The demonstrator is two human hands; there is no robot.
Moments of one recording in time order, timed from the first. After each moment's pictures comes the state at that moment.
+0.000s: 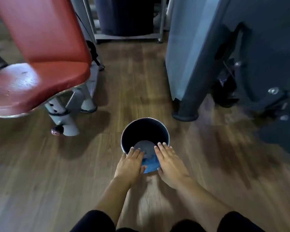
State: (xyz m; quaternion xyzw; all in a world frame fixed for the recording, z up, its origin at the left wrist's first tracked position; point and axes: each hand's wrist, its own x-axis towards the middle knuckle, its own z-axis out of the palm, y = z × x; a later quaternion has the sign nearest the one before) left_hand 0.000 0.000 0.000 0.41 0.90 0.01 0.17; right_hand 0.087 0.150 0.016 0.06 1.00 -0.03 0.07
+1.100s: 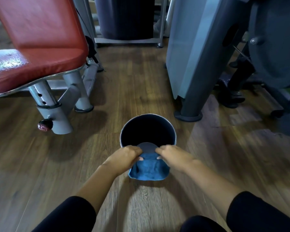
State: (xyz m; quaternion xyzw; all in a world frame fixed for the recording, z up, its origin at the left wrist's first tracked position) left_hand -0.056 0.001 -0.079 0.53 0.83 0.12 0.14; right_hand 0.050 0.185 -0.051 -0.04 0.99 -0.07 0.13
